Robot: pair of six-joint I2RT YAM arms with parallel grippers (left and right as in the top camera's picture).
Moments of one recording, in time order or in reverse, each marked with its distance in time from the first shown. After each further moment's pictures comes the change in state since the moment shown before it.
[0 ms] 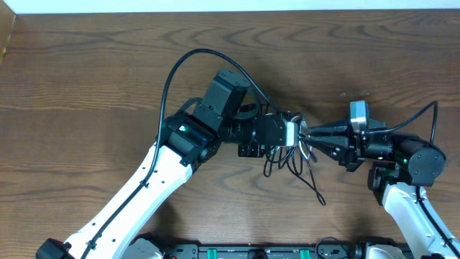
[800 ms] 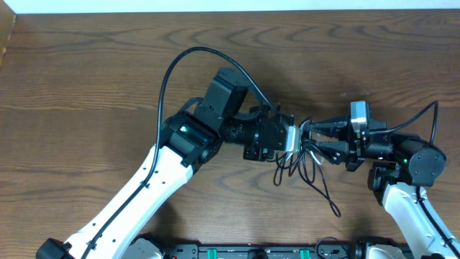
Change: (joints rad) left arm -0.010 0.000 0.000 0.052 0.167 -0.003; right arm -0.001 0.000 0.000 0.001 0.002 -0.013
